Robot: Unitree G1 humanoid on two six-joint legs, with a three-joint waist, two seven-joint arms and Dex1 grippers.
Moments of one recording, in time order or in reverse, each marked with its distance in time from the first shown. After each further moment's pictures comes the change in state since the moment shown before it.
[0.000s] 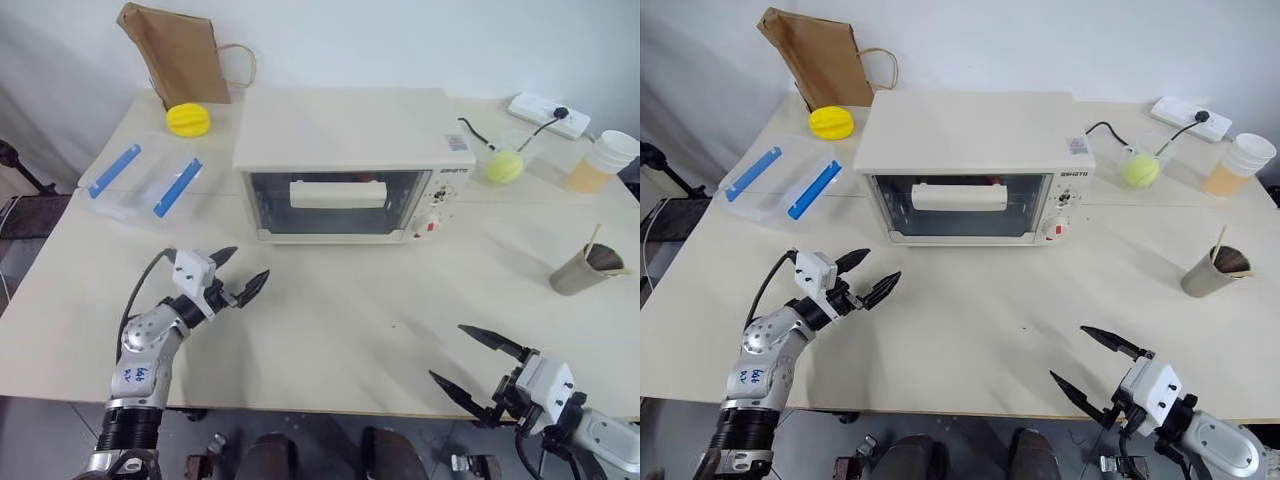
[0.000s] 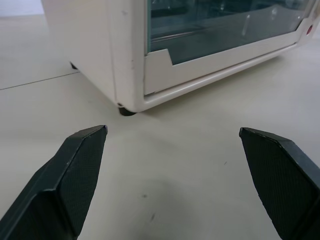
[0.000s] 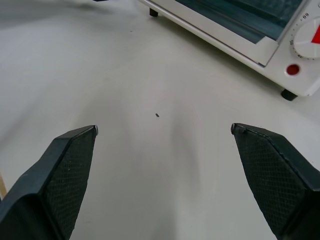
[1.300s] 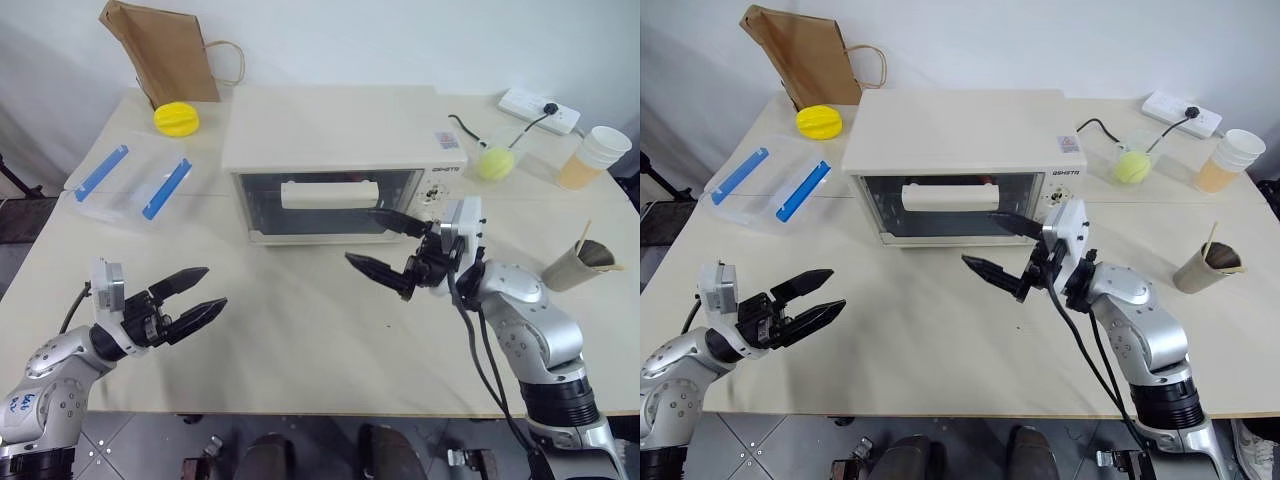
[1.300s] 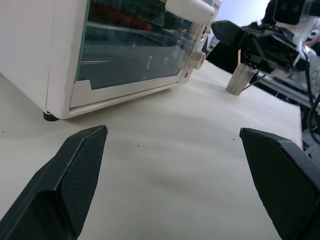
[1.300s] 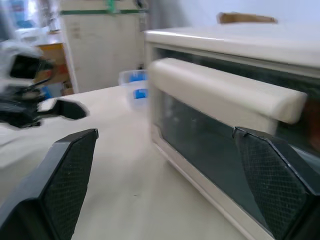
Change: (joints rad) left arm 0.223 0.245 0.249 -0.240 -0.515 0.379 -0.387; right arm -0.805 0.082 0.274 0.011 0.209 0.613 -0.056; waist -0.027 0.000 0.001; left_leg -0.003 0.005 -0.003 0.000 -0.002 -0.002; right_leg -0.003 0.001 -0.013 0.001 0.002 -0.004
